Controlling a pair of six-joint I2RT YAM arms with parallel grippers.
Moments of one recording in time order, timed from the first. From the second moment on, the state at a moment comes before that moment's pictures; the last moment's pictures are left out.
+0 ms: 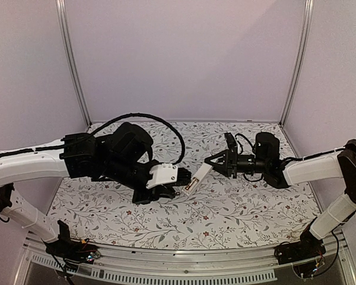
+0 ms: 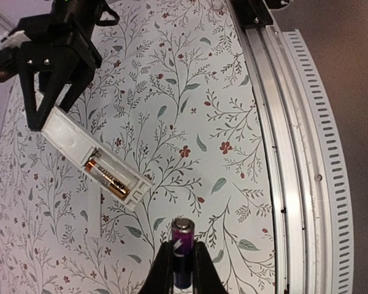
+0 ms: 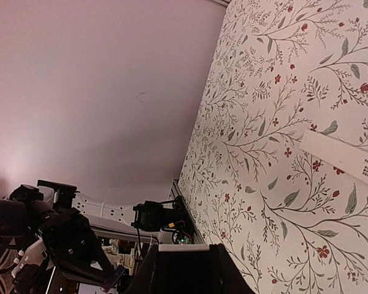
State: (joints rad) left arm -1.17 1.38 1.23 -0.67 0.16 0.48; right arm 0.63 1.54 0.66 0.68 -0.71 1.08
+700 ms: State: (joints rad) left arm -1.34 1.32 1.14 -0.59 -0.11 0.80; right arm 0.63 1.51 0.66 0.65 -0.72 1.03
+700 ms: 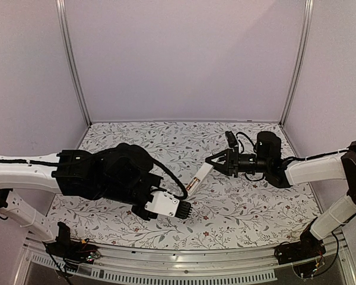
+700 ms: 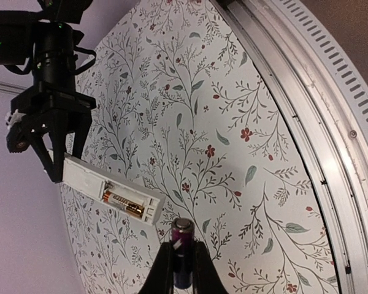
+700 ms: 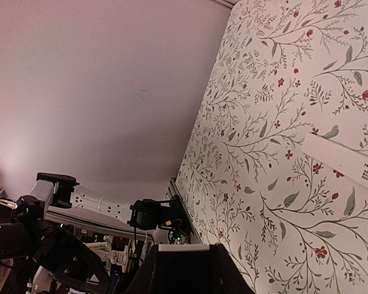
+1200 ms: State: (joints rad) left arm -1.33 1.43 1.28 -0.60 -0.17 0.59; right arm 0.63 1.50 0.66 0.65 -0.71 1.03
